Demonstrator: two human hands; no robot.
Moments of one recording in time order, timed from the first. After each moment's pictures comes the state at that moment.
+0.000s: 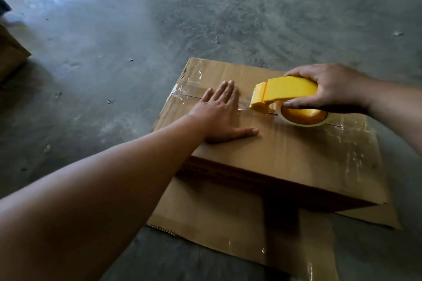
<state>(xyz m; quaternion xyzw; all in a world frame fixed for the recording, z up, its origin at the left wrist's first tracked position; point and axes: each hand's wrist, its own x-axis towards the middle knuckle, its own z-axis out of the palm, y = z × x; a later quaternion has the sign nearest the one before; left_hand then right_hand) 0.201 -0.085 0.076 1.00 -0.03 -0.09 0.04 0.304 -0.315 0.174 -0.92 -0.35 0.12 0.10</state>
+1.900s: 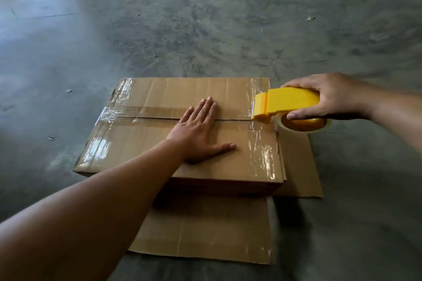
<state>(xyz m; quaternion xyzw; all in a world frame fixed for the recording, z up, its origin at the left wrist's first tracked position) 0.213 -0.199 0.071 0.99 -0.11 -0.09 0.05 0.292 -0.504 0.182 -0.95 -0.25 0.14 0.13</state>
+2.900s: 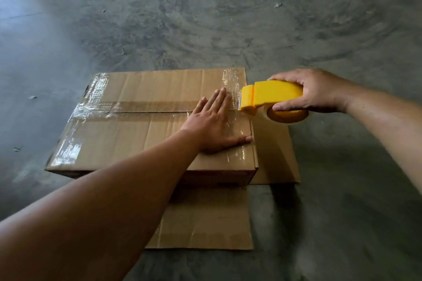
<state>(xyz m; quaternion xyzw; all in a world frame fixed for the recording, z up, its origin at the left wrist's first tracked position) 0.229 -0.301 0.071 0.98 -0.18 -0.09 0.05 0.282 -0.566 0.153 -0.95 -0.20 0.13 0.21</state>
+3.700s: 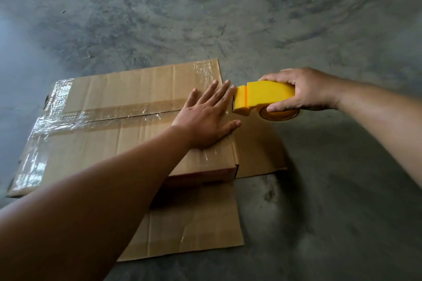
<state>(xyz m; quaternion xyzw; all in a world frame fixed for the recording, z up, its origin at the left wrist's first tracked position) 0.247 -0.338 0.070 0.96 -0.27 -0.06 0.06 0.280 -0.611 0.113 -0.95 -0.20 0.14 0.21</state>
